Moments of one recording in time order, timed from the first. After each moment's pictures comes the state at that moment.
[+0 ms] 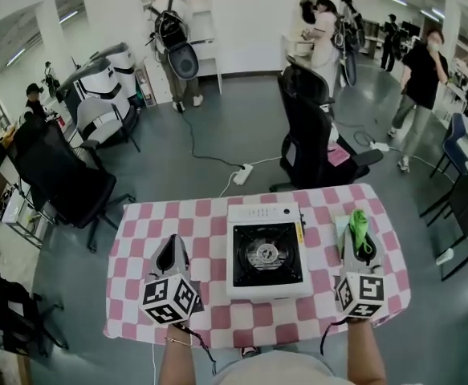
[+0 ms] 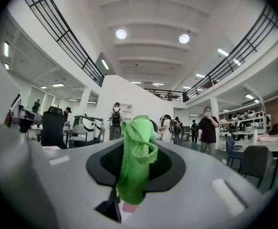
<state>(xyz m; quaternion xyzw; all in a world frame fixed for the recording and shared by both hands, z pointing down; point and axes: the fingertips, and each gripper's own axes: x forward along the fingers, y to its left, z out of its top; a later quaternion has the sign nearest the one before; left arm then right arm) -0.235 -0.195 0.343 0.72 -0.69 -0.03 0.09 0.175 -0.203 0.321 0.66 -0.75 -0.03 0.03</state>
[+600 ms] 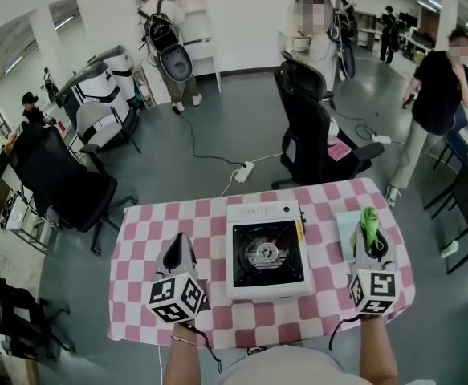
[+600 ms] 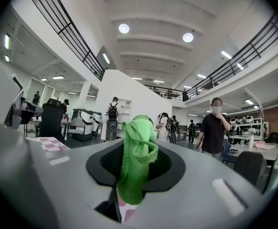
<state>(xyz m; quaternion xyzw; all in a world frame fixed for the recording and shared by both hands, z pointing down) -0.212 -0.208 0.344 0.73 -0.68 -0.02 0.09 0.208 -0.206 0.330 0.67 -0.74 -0.03 0.06</state>
